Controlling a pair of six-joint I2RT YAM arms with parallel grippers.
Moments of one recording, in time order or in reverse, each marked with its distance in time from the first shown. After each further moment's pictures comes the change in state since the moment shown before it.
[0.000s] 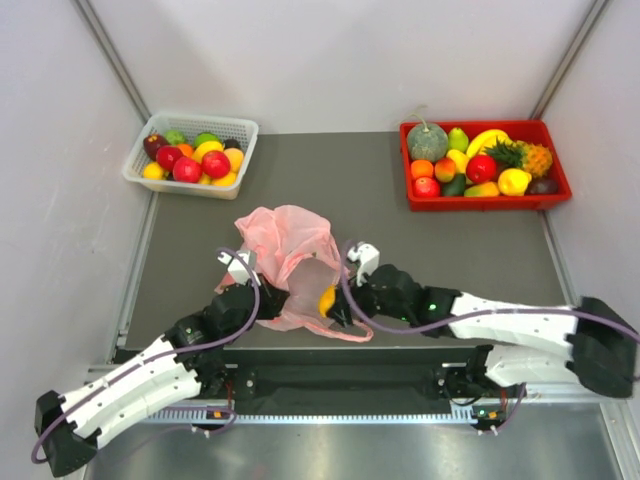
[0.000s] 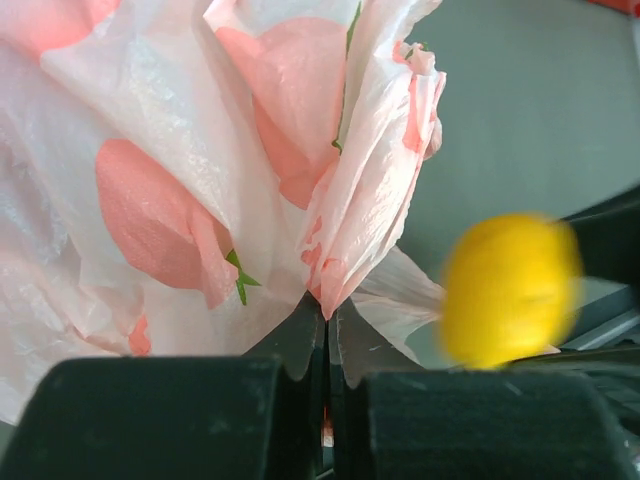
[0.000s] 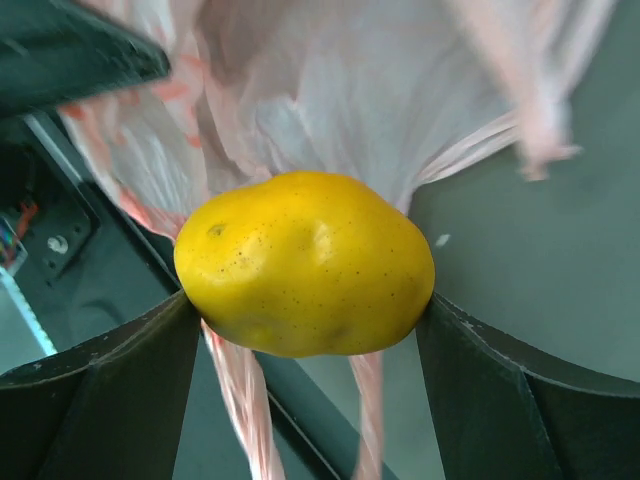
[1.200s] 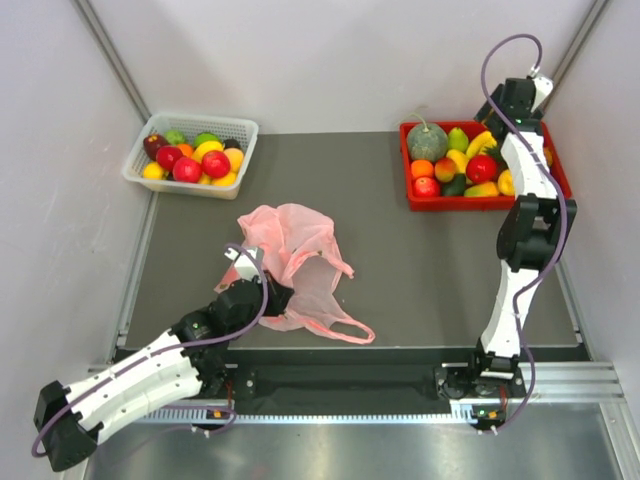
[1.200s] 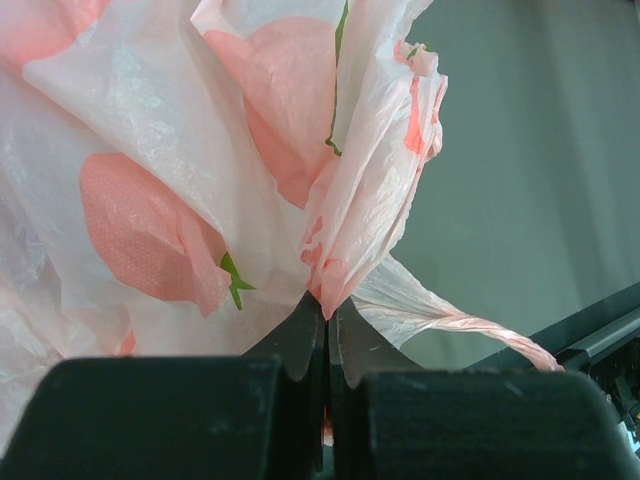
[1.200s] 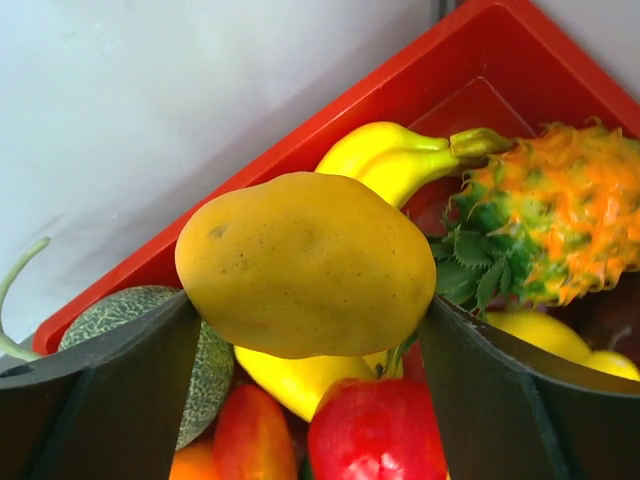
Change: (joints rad) left arm 0.000 0.084 0.013 0.071 0.014 0.034; right arm -1.211 0.959 1.463 -0.429 0.208 -0.028
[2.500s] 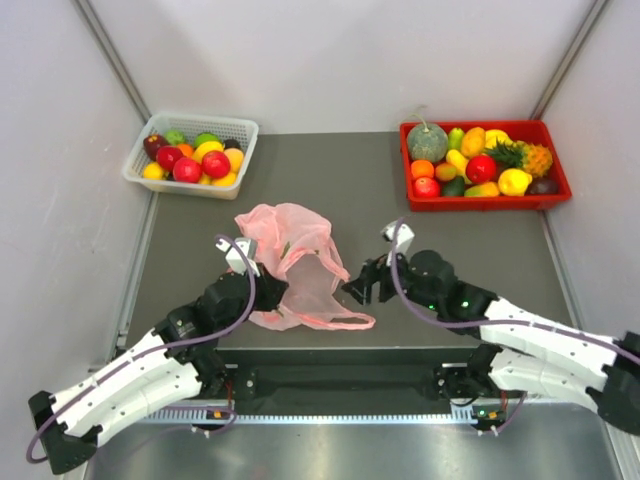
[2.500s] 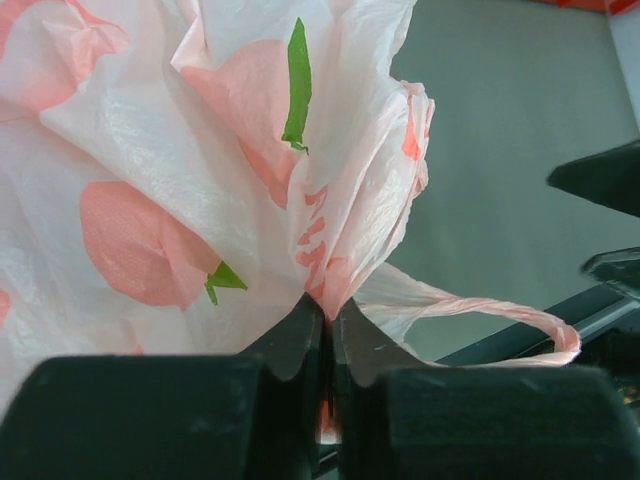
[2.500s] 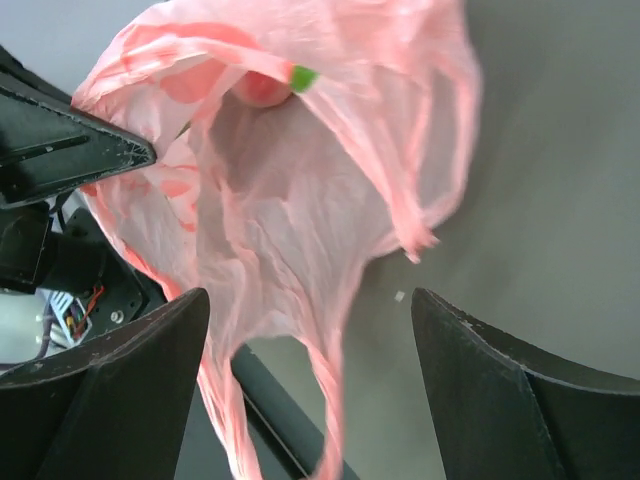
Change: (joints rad) left arm 0.000 -0.040 0.157 -0.174 -0.008 0.052; right arm 0.998 -1.273 -1.524 0.412 -0.300 0.031
